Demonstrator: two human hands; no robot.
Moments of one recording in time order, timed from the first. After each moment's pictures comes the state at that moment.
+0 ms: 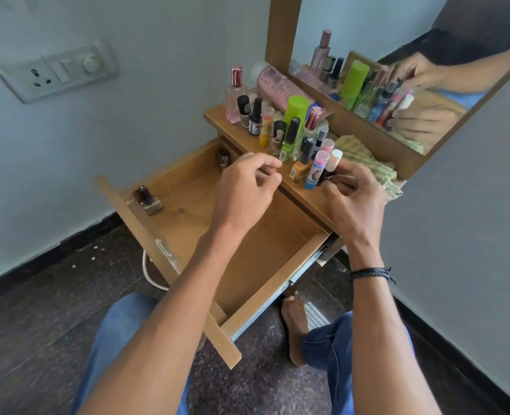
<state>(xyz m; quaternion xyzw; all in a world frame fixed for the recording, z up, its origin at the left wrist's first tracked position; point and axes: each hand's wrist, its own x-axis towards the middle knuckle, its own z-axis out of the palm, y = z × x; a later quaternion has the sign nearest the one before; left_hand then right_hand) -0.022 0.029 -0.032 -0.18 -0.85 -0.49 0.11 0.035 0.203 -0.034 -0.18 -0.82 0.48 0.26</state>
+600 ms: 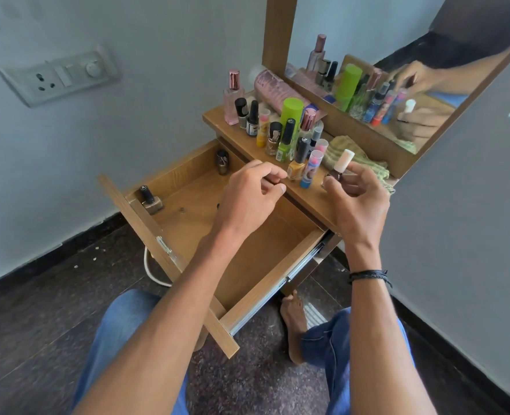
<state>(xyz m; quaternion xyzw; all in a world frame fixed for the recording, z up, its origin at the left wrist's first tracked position) -0.008 0.030 -0.028 -0.20 -0.86 -0.47 0.06 0.046 0.206 -0.034 -0.22 -0.76 0.53 0.30</state>
